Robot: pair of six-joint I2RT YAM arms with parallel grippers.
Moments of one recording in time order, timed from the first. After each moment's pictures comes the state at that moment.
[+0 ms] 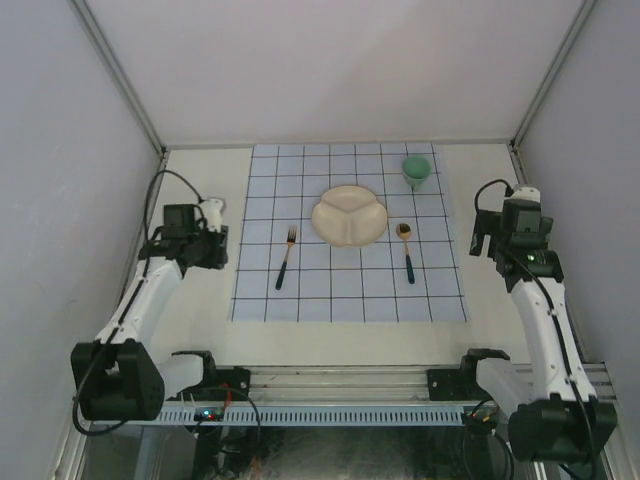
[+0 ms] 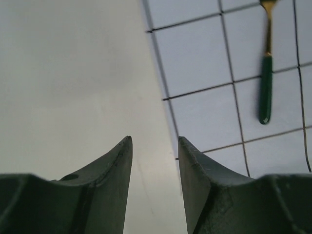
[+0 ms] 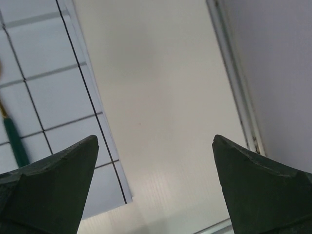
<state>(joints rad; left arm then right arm) 0.08 1.12 0.83 -0.58 0.17 0.17 -0.05 0.90 0.92 -0.70 0.31 0.03</state>
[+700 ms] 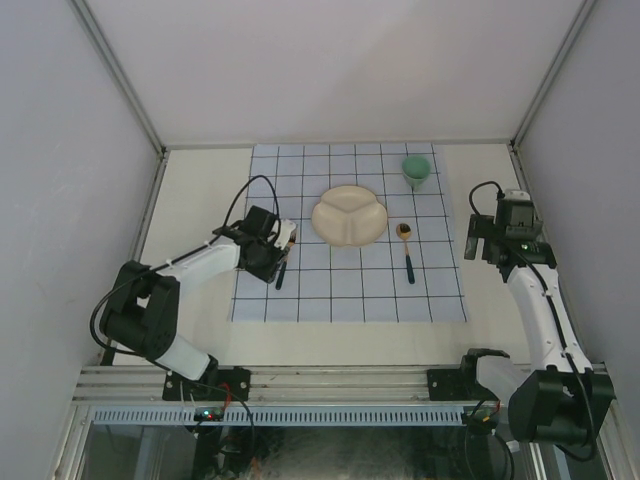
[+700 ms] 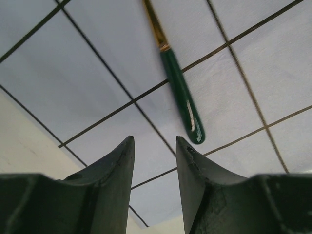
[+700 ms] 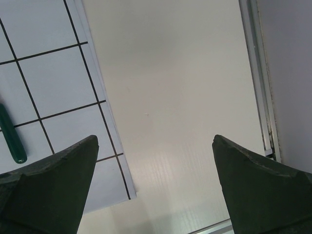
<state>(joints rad) -0.43 1.53 0.89 -0.54 0.02 0.11 -0.10 1.04 0.87 -0.70 0.24 0.03</state>
